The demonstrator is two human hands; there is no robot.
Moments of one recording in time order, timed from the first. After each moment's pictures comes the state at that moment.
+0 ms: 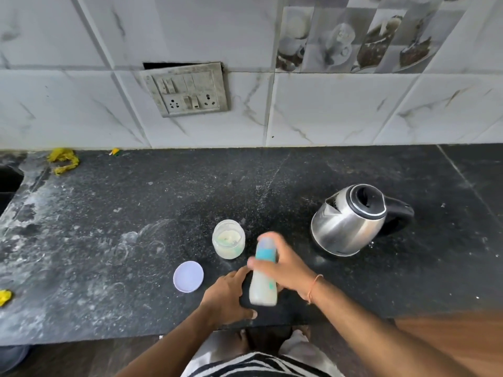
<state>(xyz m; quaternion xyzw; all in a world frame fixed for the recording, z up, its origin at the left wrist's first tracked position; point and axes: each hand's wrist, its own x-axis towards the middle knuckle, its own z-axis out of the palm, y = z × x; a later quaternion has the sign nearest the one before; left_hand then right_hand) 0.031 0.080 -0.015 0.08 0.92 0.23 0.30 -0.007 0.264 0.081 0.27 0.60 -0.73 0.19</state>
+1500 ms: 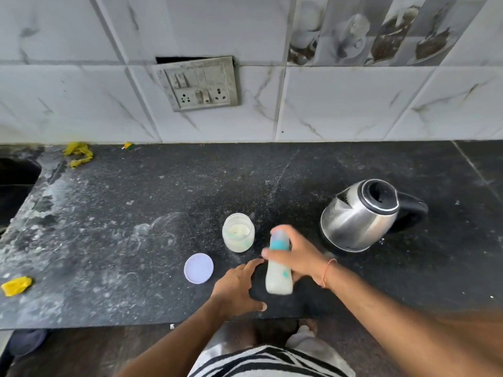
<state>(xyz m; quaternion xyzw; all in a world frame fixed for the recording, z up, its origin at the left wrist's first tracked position) 0.035 0.080 -0.015 0.08 0.92 0.24 0.28 -0.026 0.277 0.081 0.32 0.58 -0.72 0.22</state>
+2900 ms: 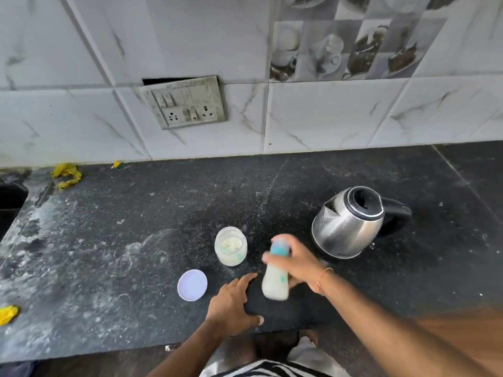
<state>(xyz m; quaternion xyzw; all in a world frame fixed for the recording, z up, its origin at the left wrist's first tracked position) 0.043 0.081 -0.019 0.06 0.93 0.26 0.27 -0.029 0.289 0.077 0.34 0.56 -0.73 0.20</state>
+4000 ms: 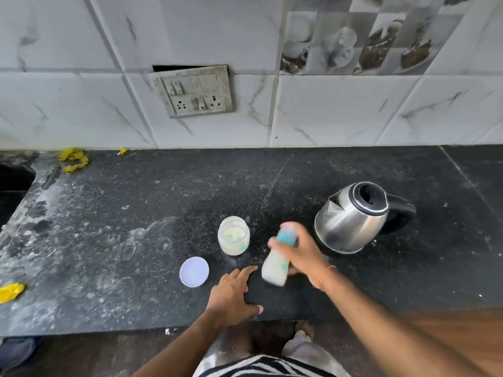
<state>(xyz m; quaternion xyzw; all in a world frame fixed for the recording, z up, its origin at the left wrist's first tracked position) 0.049 0.082 -0.020 0.06 0.93 0.24 0.27 -0.019 0.290 0.069 0.26 0.64 -0.71 0.16</state>
